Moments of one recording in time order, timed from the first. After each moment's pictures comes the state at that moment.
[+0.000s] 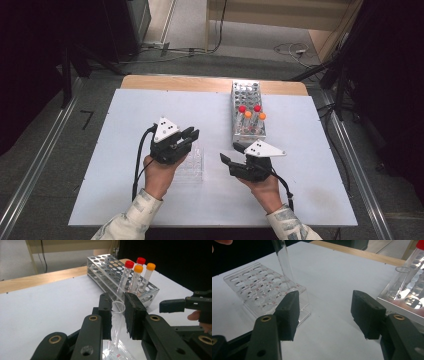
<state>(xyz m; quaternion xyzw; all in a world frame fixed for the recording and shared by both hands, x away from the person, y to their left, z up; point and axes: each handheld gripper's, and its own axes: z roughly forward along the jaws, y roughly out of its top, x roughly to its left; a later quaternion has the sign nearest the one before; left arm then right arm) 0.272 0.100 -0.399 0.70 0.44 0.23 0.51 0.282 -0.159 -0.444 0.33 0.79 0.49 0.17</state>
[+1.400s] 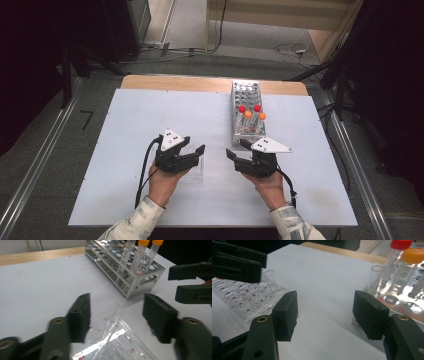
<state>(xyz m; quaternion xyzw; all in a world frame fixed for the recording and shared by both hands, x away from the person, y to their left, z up) 0.269 0.095 -0.434 0.71 0.47 0.21 0.49 0.293 -0.173 -0.443 0.36 0.77 0.49 0.18</state>
